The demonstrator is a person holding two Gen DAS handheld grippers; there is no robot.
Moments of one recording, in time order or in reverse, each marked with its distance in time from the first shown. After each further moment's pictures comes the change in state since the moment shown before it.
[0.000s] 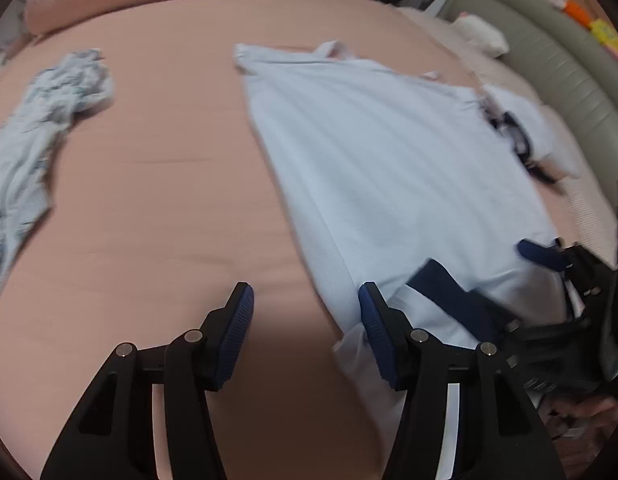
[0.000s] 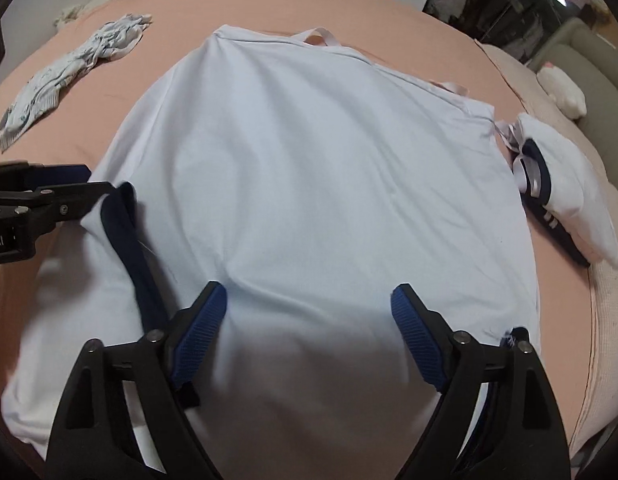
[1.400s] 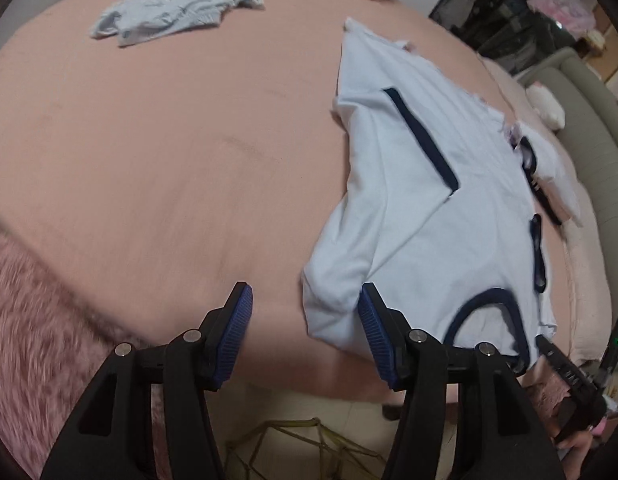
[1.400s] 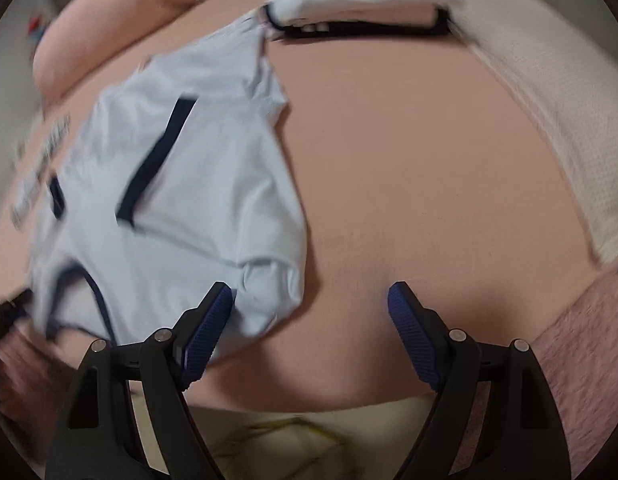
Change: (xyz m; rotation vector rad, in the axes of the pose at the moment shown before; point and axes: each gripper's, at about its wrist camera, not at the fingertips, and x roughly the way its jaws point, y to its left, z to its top) left arm -0.087 -0.030 -0.170 -0.421 -0.052 0.073; right arm -0.059 -0.181 -0.197 0.408 0.034 0.045
